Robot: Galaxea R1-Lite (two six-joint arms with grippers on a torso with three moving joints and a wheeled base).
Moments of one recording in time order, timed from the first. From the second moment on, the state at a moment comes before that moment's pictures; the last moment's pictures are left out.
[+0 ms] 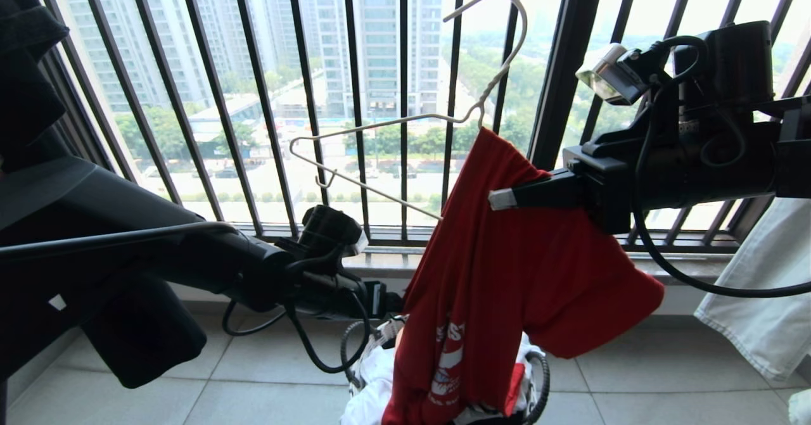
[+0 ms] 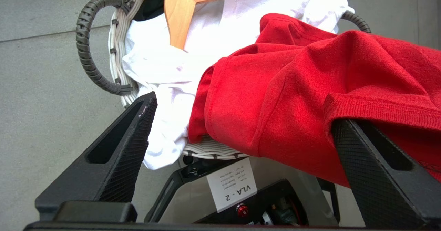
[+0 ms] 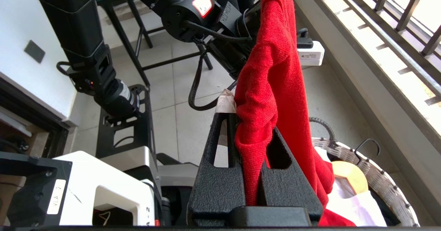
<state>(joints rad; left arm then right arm) -0.51 2.04 -1.18 -0.05 -0.20 -0.38 0.36 1.64 -1.35 0.07 0.98 -0.14</state>
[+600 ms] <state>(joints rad) -0.51 2.05 -1.18 -0.05 -0.13 -0.37 0.36 1.64 -1.35 0.07 0.98 -0.14</state>
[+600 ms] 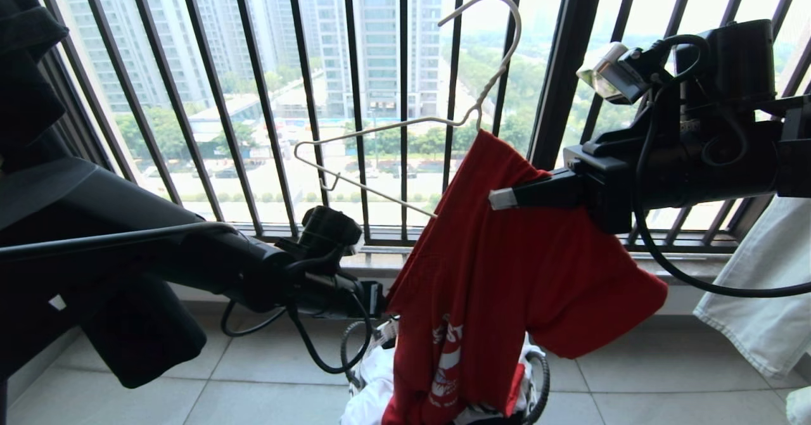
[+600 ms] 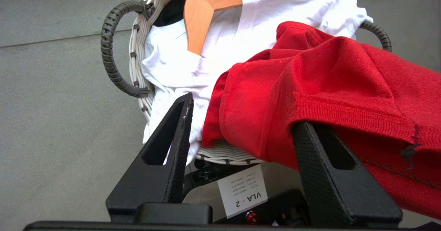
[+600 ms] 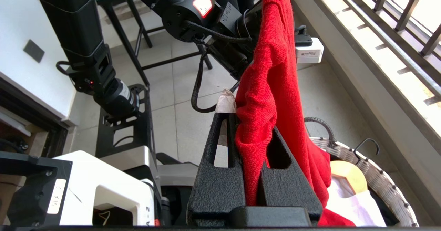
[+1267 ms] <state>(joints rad) -0.32 1.98 -1.17 -0.05 -0.14 -0.34 0.34 1.64 -1.36 0.06 0.98 -0.14</state>
